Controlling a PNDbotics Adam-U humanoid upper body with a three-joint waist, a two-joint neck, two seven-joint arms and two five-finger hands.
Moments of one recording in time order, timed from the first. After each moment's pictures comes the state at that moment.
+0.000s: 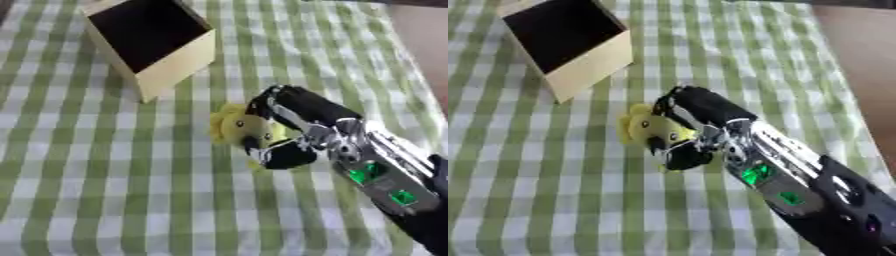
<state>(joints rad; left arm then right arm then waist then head) -0.09 0.63 0.14 -1.98 -0.20 -0.06 0.60 -0.61 -0.52 0.61 -1.96 0.65 0.56 0.49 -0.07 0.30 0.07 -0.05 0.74</state>
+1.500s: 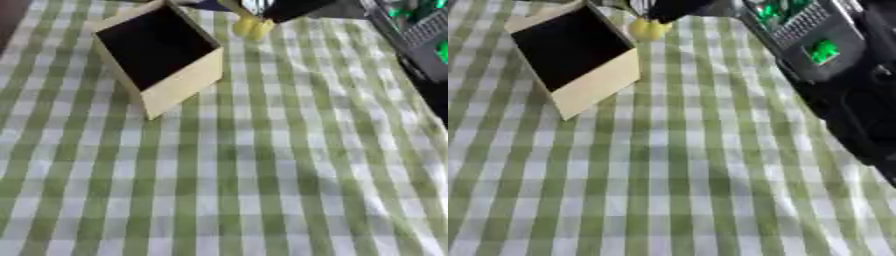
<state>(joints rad) -0.15 0.64 0.11 -1.98 -0.19 -0.08 0.59 -1.19 -0.54 0.45 -1.59 0.38 0.46 0.37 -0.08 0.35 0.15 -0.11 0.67</state>
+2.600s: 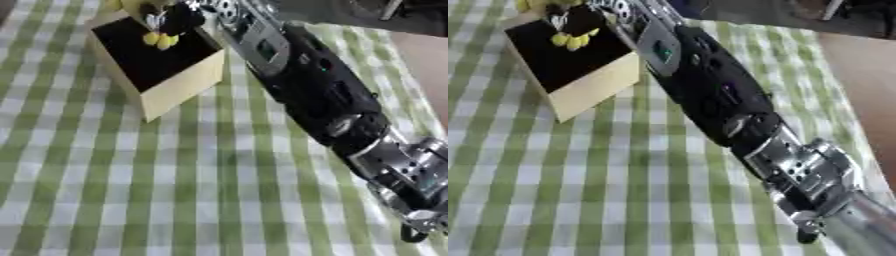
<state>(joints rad) -0.24 0.65 0.09 -1.98 -0.16 -0.10 0.56 -1.28 -0.25 0.36 -1.05 0.63 0.17 0.21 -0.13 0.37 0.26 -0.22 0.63</state>
